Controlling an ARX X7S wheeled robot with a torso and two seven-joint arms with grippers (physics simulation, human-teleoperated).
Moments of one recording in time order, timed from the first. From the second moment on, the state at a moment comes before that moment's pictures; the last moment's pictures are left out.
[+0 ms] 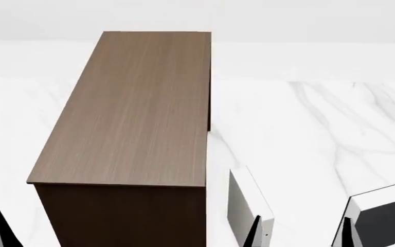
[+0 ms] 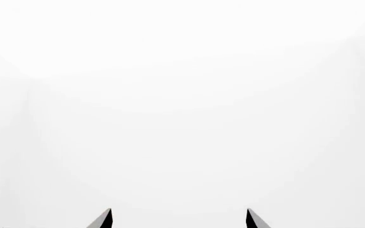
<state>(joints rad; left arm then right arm) 0.09 -0.17 0.14 0.17 0.21 0.74 -0.44 -0.10 0.16 -0.16 -0.14 0.13 -0.78 0.15</state>
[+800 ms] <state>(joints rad) 0.09 -0.20 0.17 0.17 0.21 0.73 -0.47 0.07 0.12 -0.06 -0.17 0.05 -0.40 0.40</state>
